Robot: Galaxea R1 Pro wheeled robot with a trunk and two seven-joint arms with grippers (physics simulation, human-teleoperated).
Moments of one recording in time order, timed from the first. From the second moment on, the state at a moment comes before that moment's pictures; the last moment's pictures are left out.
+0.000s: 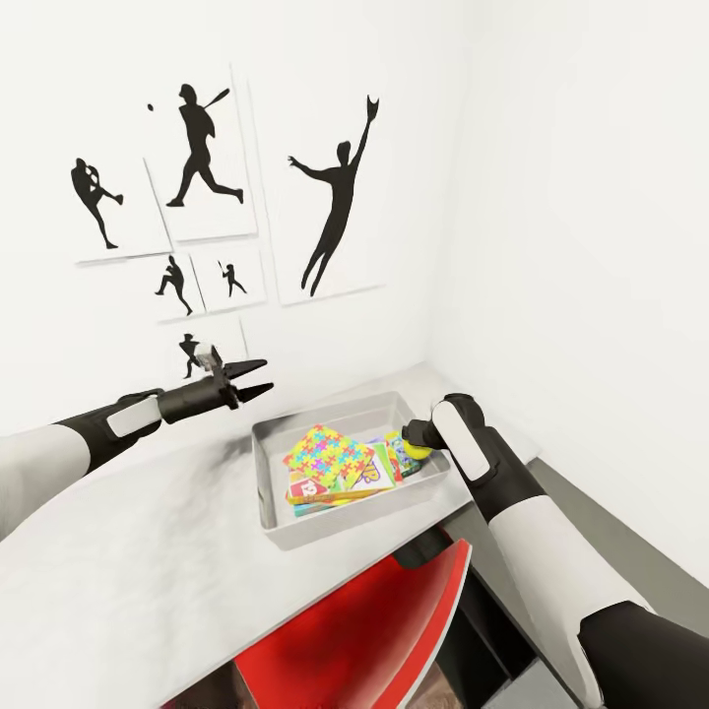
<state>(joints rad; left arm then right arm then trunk) -1.38 0.40 -1.68 -0.38 2.15 0.53 -1.21 -0.96 0.07 0.27 -0.97 -0.78 0.96 -0.72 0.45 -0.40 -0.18</state>
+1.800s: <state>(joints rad) -1.39 0.52 -1.68 -0.54 2.07 0.54 -1.29 -0.95 0.06 0.27 -1.11 -0.78 0.92 -0.73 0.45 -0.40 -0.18</state>
